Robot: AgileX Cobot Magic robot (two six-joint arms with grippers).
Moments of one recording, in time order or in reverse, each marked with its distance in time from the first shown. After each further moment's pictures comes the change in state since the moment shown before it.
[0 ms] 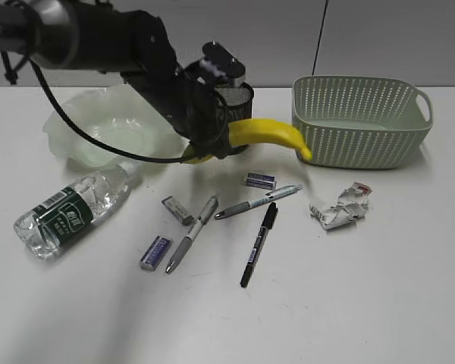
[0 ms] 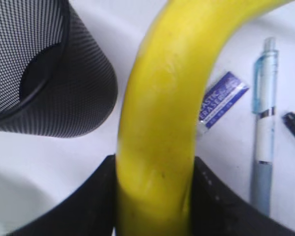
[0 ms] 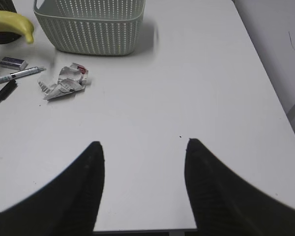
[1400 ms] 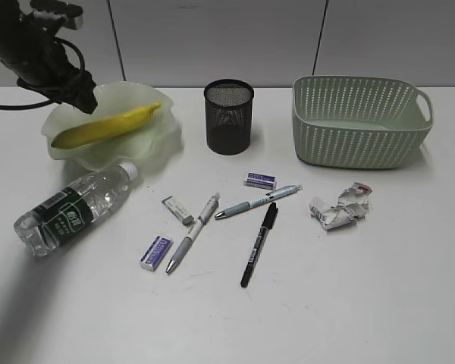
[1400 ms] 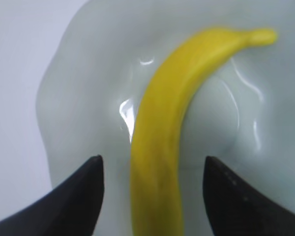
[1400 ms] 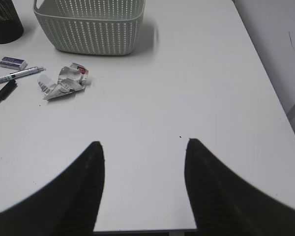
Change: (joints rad) left arm 0.407 -0.104 0.000 0.150 0.137 -0.304; right arm 0.000 0.000 0.000 0.000 0.000 0.000
